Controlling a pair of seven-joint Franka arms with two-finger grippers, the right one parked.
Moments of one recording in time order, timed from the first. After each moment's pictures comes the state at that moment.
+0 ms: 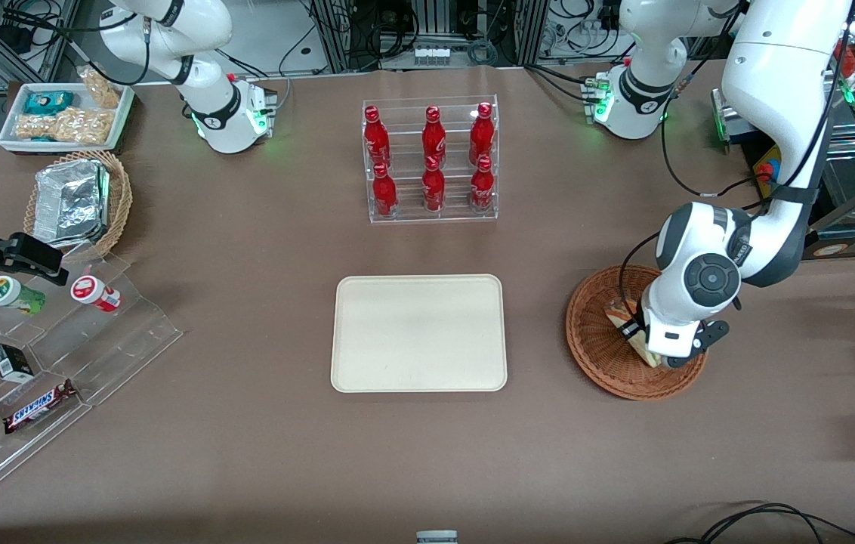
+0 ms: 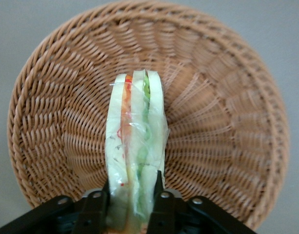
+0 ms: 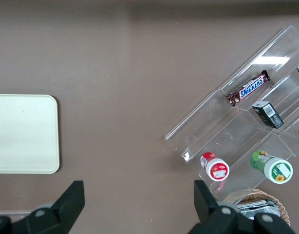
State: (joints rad) arm -0.01 0.44 -0.21 -1.88 0.20 2.19 -0.91
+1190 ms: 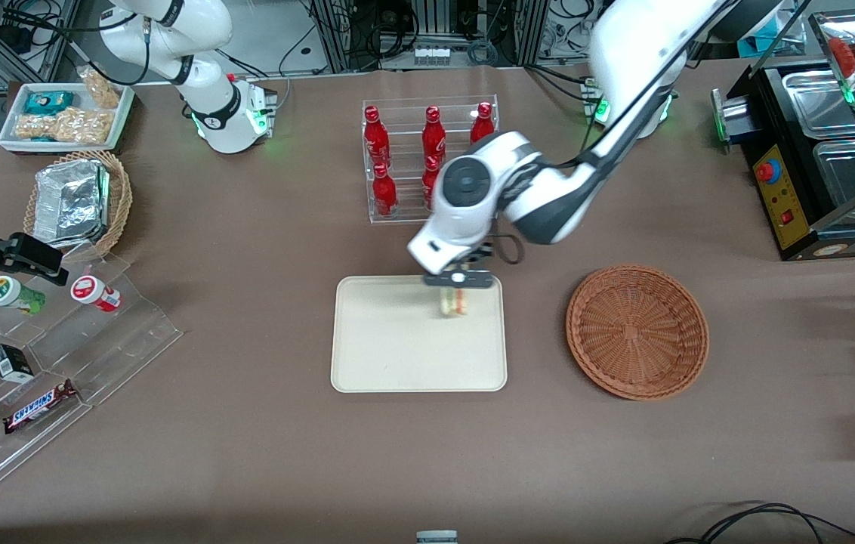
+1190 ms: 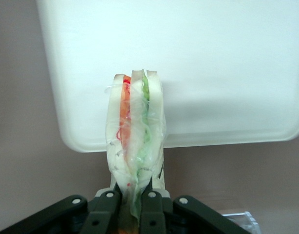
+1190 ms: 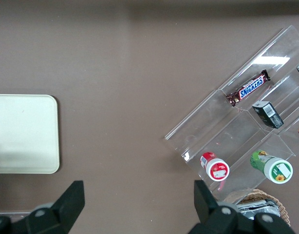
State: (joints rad) arm -0.38 0.64 -0.52 -1.55 0.23 2.08 -0.85
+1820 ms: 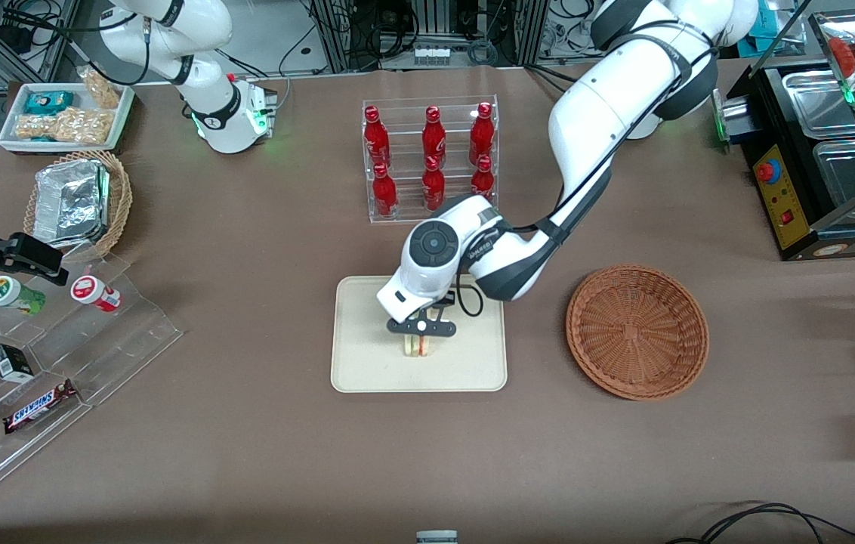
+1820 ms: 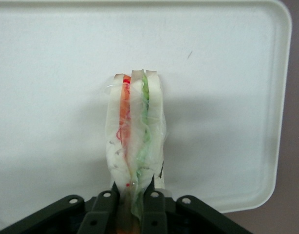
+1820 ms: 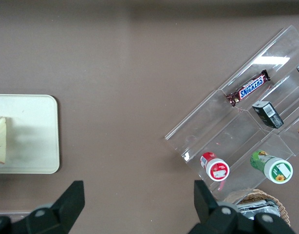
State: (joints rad) arm -0.43 0.96 -0.51 -1.19 0.32 2.12 -0.84
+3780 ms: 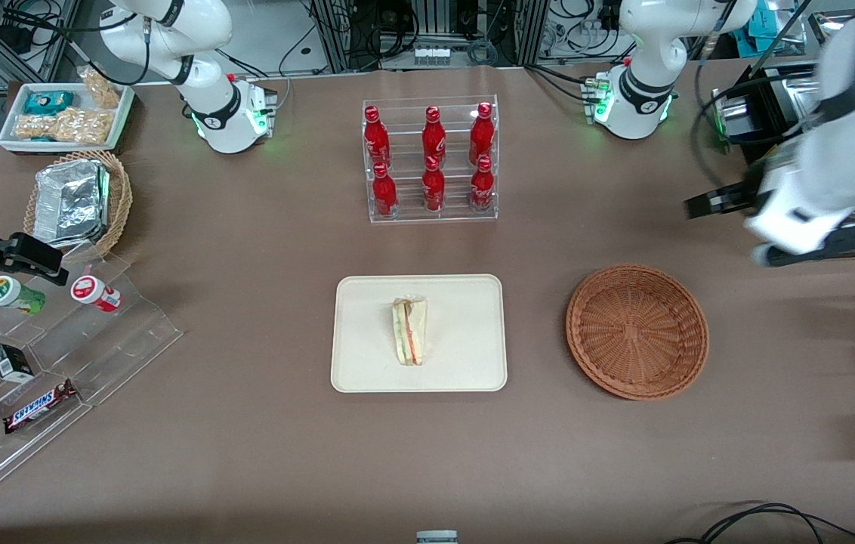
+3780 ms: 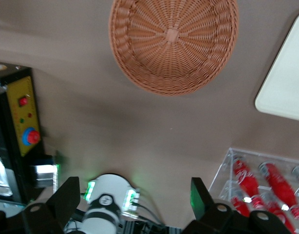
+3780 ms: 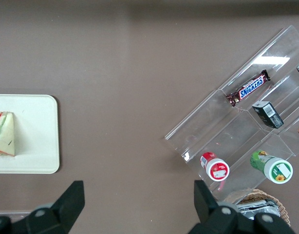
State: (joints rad) arm 0.07 0.12 -0.20 -1.46 -0.01 1.24 -0.32
